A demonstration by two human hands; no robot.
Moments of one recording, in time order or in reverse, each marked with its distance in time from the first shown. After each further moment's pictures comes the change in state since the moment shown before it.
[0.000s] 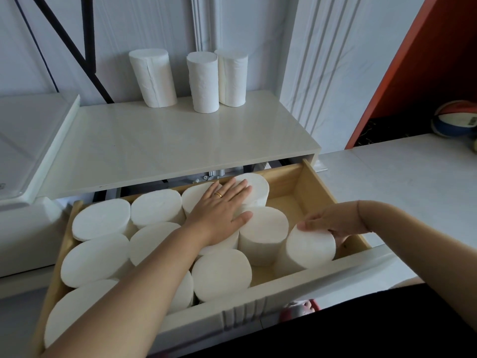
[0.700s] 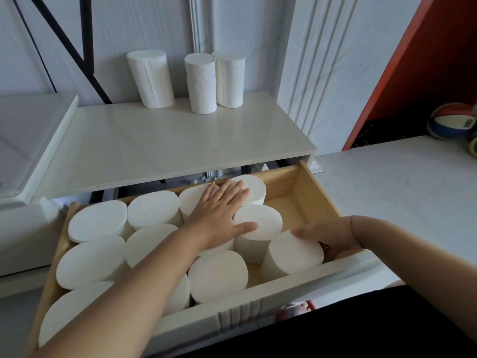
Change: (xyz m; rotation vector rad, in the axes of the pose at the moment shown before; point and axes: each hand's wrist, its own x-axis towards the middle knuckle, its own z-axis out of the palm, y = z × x) left_hand -0.003 0.010 -0.004 0.010 -0.087 -0.032; right_hand -0.017 -0.006 0.037 0.154 0.024 0.044
